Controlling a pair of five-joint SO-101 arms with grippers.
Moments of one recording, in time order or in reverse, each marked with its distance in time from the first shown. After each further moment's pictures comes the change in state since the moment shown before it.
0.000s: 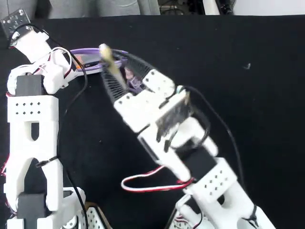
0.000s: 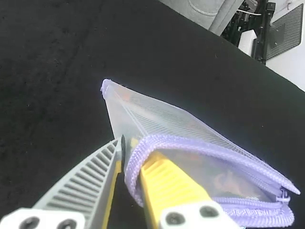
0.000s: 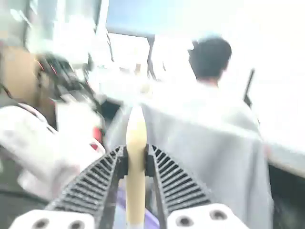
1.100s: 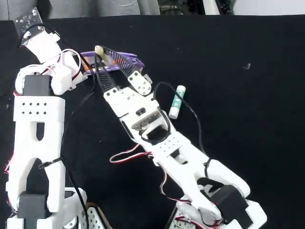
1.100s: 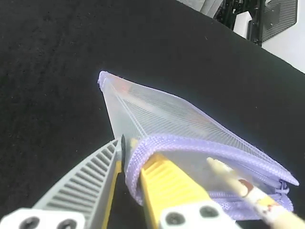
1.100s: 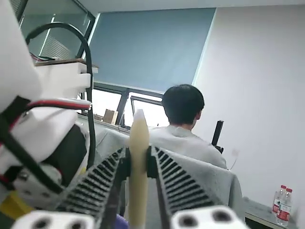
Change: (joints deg) left arm 3.1 0.0 0.0 1.8 0.0; right arm 4.1 38.1 12.1 -62.3 6.1
